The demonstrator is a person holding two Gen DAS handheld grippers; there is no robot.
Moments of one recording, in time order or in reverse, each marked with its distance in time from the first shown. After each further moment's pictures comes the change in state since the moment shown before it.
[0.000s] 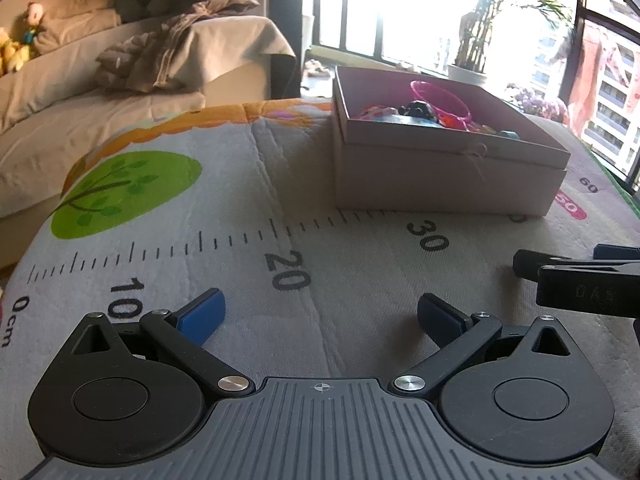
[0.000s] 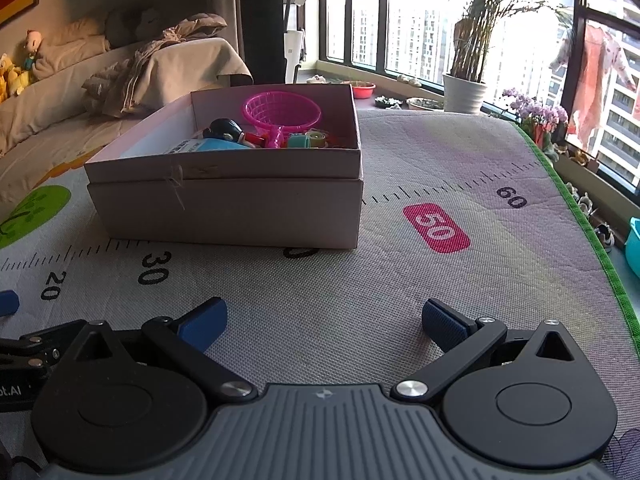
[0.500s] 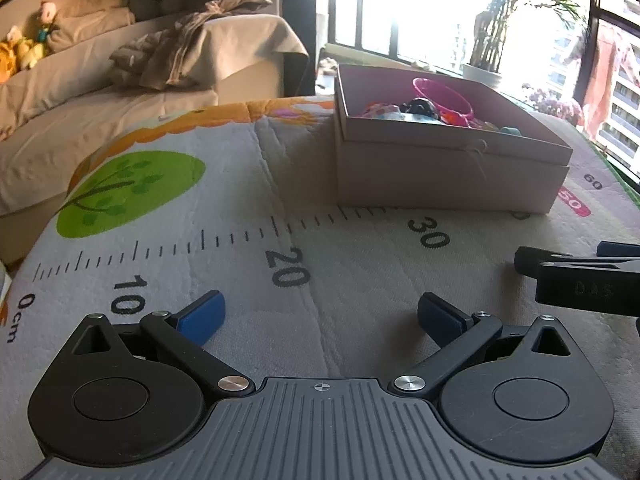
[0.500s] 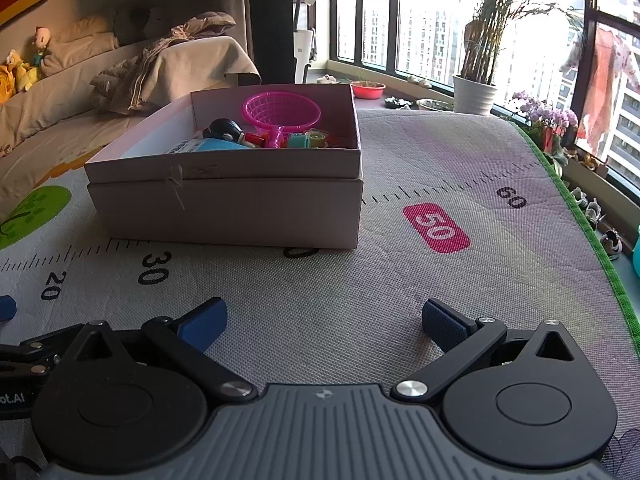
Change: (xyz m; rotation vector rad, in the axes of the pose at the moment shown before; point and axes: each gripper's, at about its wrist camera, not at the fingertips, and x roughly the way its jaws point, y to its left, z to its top) left arm 0.004 -0.011 0.003 -0.007 0.005 0.046; right arm 0.007 0.000 0.005 -0.018 0.001 0.028
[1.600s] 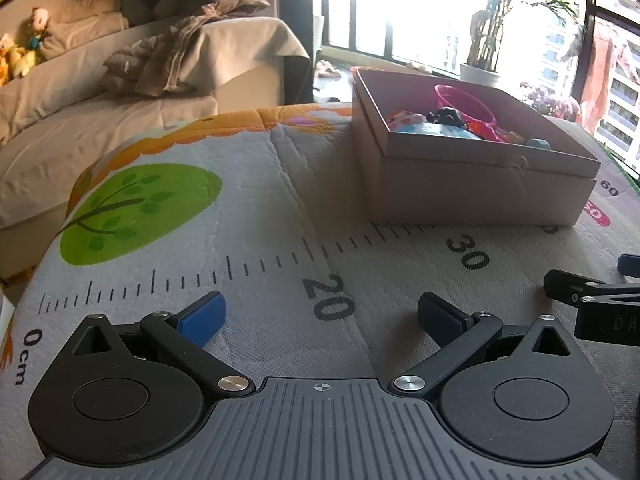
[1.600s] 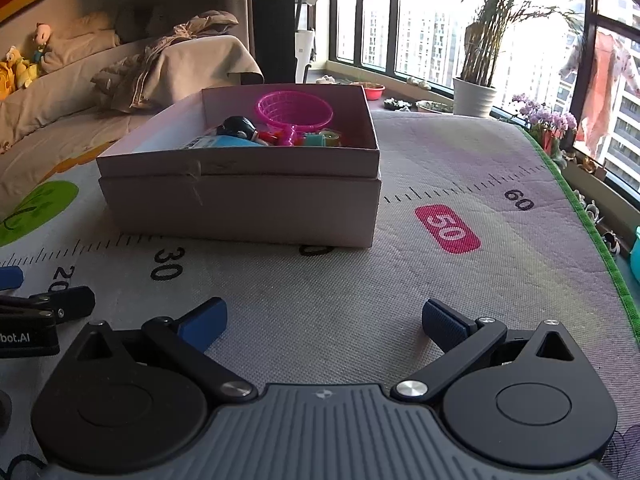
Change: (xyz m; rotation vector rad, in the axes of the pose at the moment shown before) left arm 0.015 0.028 0.010 0.029 -0.010 -0.012; right arm -0.001 0.012 -0.002 -0.011 -0.002 -0.013
